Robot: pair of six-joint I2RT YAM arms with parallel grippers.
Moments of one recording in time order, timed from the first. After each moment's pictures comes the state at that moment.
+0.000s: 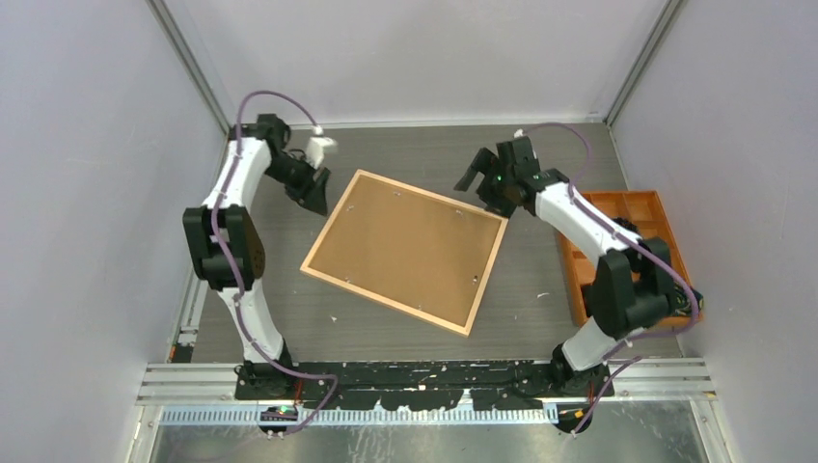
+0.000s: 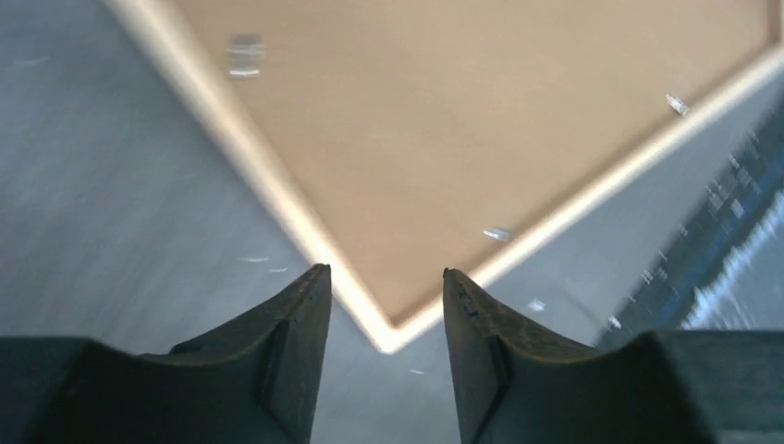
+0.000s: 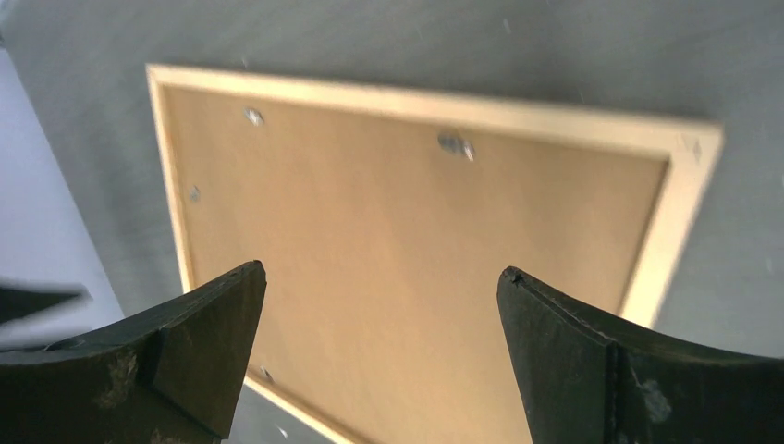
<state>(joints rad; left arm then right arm) -0.06 1.89 1.71 -1.27 0.63 0.80 0.32 1.68 1.32 -0.43 -0.06 0.81</state>
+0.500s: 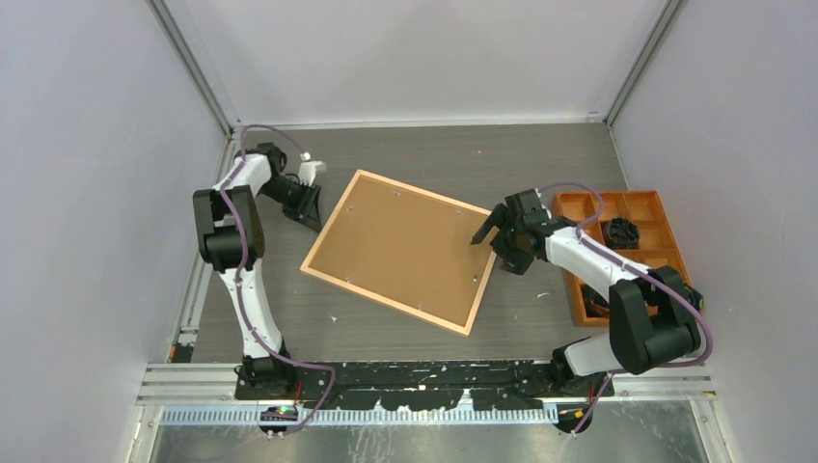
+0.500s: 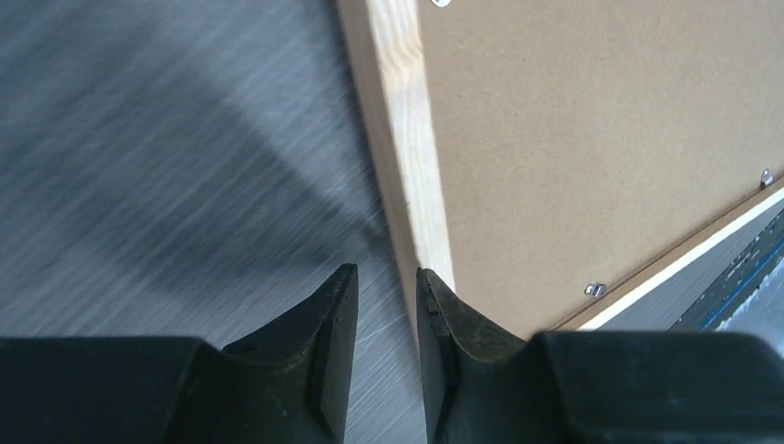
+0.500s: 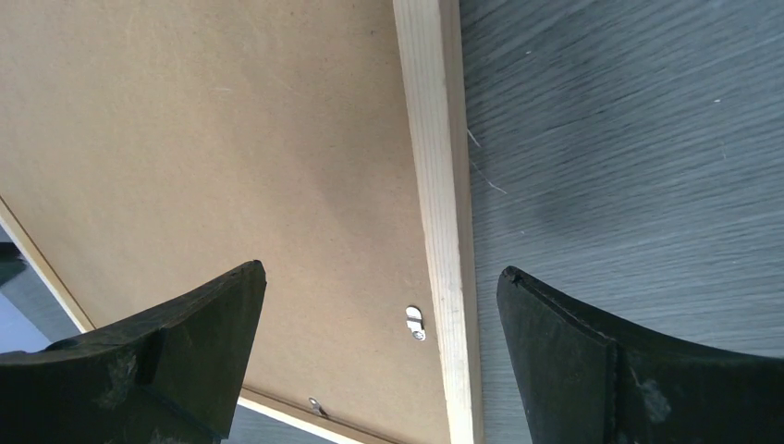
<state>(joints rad) 0.12 2.17 1.70 -1.06 0.62 0.61 0.33 1.41 0.81 -0.44 -0.03 0.96</state>
